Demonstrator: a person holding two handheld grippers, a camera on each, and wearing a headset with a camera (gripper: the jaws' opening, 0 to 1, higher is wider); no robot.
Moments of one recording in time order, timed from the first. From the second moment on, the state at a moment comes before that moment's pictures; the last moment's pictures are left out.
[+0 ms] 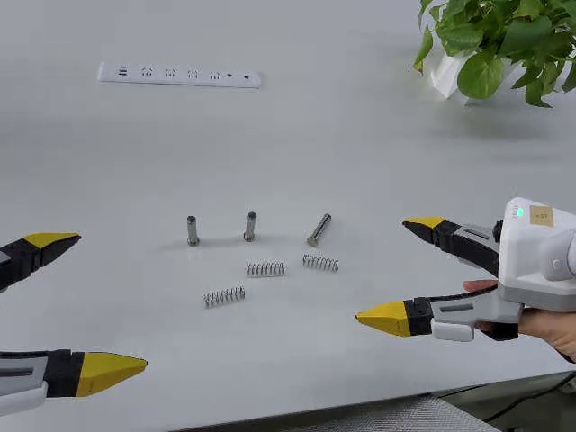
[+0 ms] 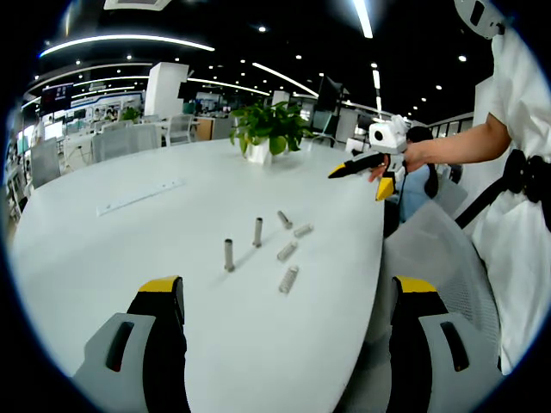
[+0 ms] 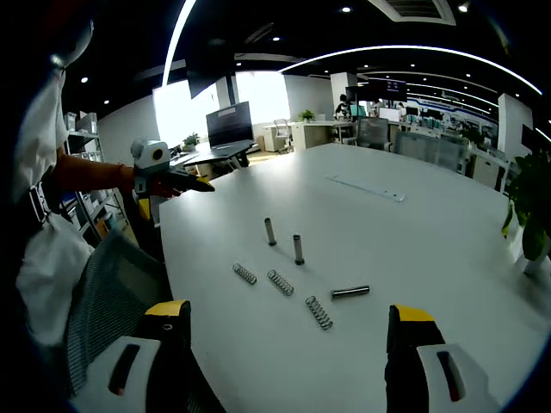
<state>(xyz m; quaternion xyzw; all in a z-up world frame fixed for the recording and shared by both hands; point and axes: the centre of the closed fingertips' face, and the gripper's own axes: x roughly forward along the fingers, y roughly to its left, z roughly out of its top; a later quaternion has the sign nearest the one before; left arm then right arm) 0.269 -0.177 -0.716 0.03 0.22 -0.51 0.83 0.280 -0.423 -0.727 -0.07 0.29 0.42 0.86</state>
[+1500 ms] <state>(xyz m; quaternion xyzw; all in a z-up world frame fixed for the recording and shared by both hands) 0.271 -0.177 -0.723 0.00 0.22 -0.50 0.84 0.370 -0.431 -0.766 0.08 0.44 0.20 0.87</state>
